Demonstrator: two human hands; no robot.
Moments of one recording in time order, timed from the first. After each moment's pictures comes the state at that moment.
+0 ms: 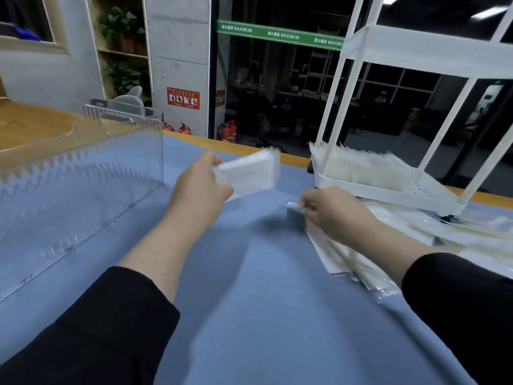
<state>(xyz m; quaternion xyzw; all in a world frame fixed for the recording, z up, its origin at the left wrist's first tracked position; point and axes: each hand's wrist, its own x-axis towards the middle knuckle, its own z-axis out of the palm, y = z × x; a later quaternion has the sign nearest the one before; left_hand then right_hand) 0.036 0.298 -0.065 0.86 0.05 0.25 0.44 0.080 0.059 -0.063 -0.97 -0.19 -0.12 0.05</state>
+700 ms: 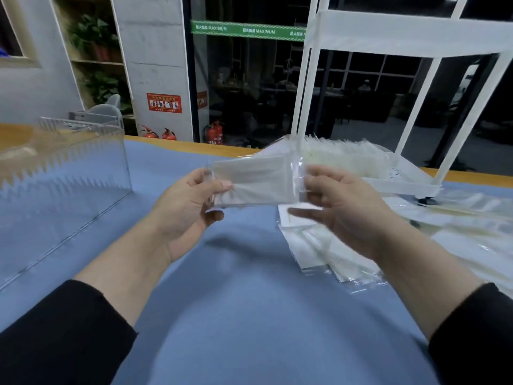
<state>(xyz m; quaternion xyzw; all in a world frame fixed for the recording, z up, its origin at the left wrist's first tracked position) 0.034 0.262 -0.069 0.60 -0.03 0.03 0.80 0.034 0.026 -0.043 -0.69 -0.13 0.04 0.71</state>
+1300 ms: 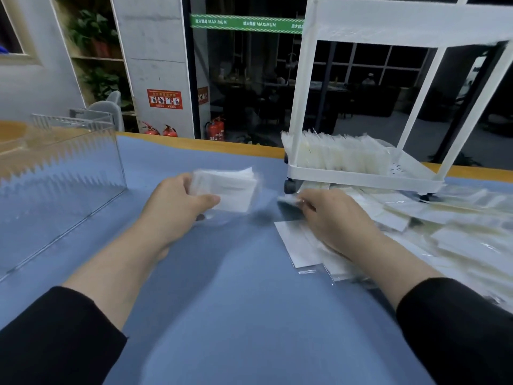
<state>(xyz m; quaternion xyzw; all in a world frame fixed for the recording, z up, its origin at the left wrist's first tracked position) 0.046 0.273 -0.083 0.79 0.03 0.14 0.59 0.068 0.007 -0.086 -0.96 -0.16 -0.17 0.13</state>
